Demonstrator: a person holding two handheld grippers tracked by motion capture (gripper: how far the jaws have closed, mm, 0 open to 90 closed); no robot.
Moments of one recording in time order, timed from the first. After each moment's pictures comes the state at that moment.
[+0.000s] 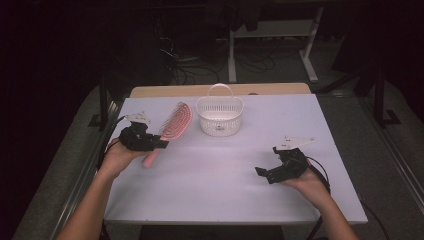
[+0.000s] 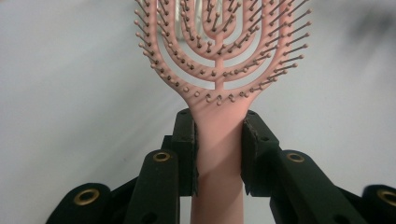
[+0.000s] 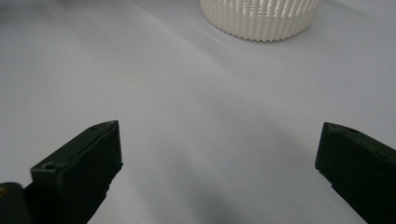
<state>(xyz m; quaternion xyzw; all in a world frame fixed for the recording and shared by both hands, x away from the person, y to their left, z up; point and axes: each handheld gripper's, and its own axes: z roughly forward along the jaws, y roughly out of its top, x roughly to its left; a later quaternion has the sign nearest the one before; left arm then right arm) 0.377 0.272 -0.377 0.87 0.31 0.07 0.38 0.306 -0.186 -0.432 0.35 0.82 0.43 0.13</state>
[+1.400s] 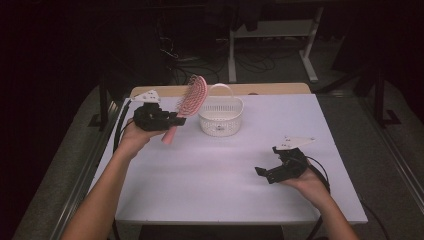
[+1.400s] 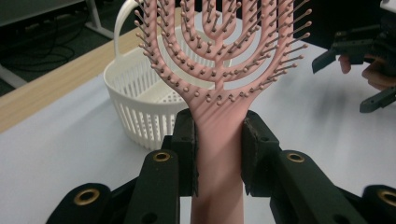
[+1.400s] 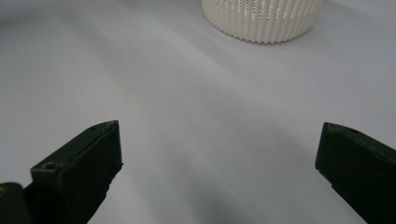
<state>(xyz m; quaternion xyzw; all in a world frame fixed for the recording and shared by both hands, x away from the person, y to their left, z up) 0.410 0.229 -0.338 0.83 0.24 0.09 0.49 0.307 -0.186 -0.431 0.35 0.82 0.43 0.13</state>
